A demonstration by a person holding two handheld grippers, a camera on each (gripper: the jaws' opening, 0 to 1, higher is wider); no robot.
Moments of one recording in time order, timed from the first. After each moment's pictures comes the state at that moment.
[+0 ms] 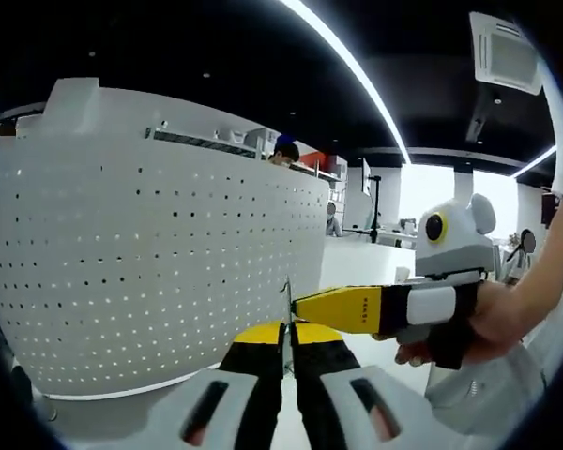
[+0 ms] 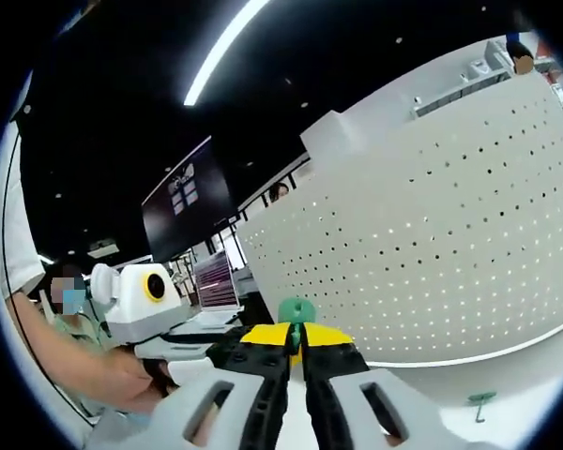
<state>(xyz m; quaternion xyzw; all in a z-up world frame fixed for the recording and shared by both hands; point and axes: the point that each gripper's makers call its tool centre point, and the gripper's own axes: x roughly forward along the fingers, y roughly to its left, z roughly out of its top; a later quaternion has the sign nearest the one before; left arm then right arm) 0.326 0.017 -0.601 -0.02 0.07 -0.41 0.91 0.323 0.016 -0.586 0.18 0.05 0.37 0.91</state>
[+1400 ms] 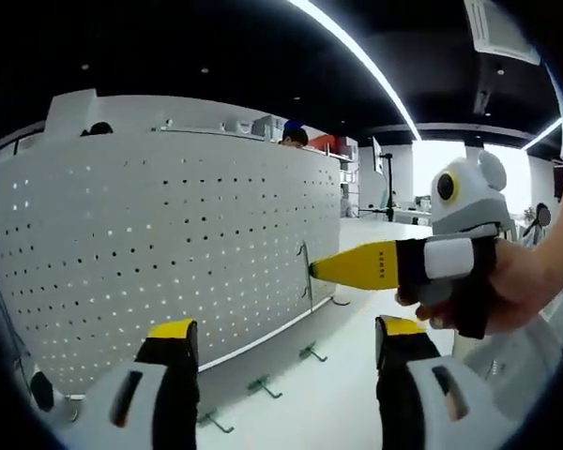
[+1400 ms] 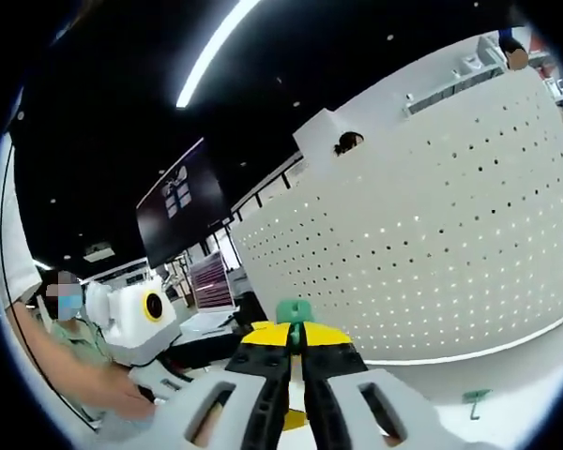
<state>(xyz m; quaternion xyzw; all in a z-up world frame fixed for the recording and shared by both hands) 0.329 0.029 -0.620 0.03 0.09 -0.37 0.93 0.329 0.005 -0.580 0.17 0.05 0.36 0.92</state>
